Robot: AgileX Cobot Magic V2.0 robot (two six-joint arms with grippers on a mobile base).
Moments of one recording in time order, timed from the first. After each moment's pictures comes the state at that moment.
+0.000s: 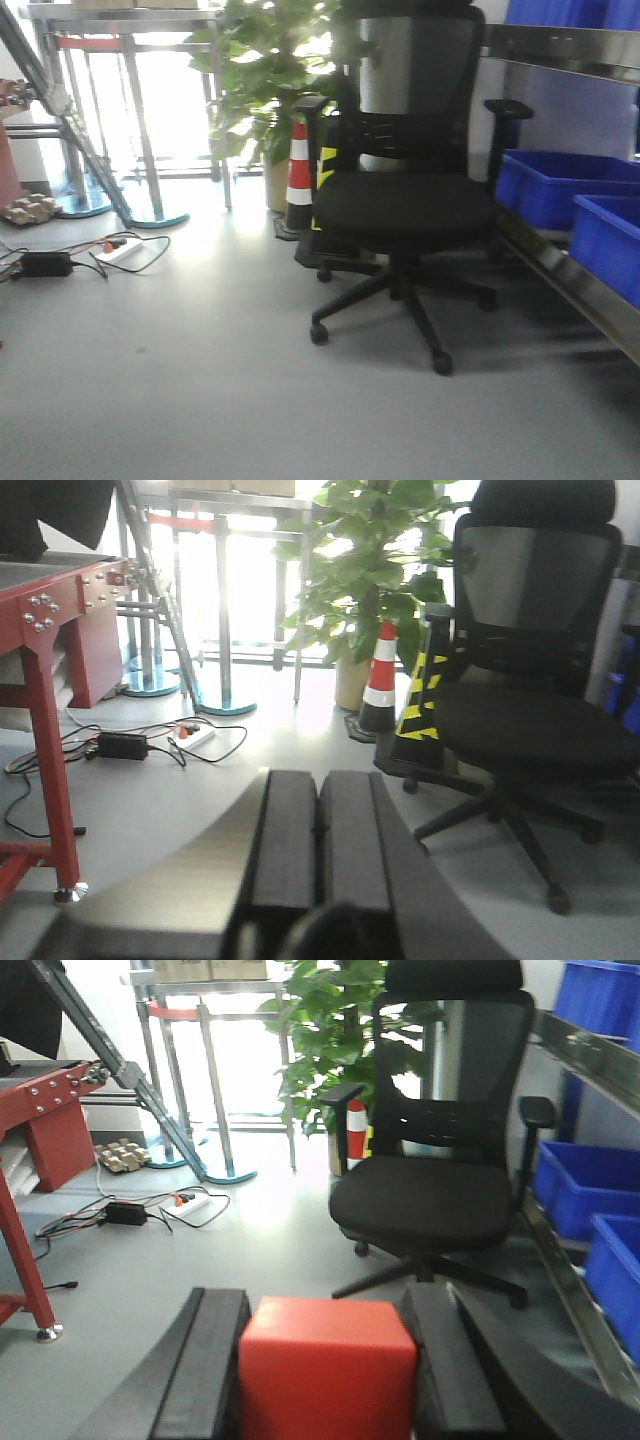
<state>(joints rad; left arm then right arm) -0.02 -0.01 0.03 0.00 0.01 -0.04 0.35 0.08 -0.62 -0.21 0.67 0.28</state>
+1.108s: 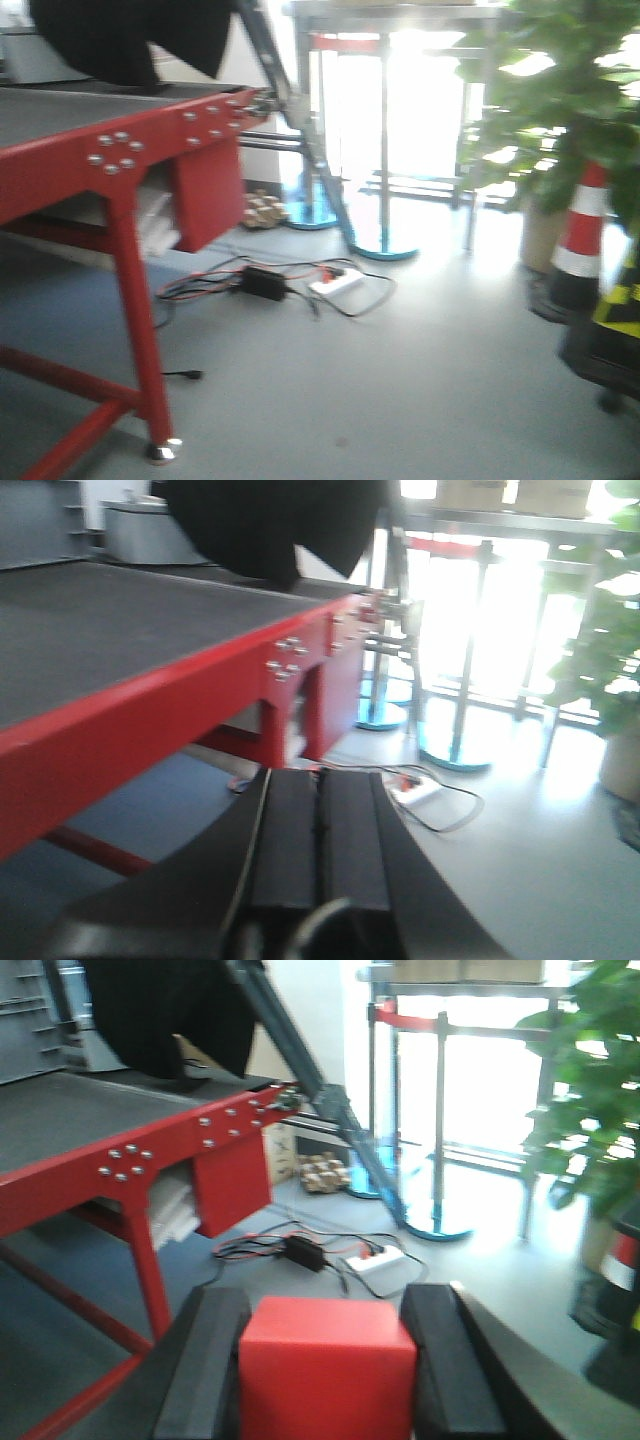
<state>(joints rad) -0.02 -0.01 0.03 0.00 0.01 -0.04 0.35 0.08 -0.62 -0.21 0.67 0.28</state>
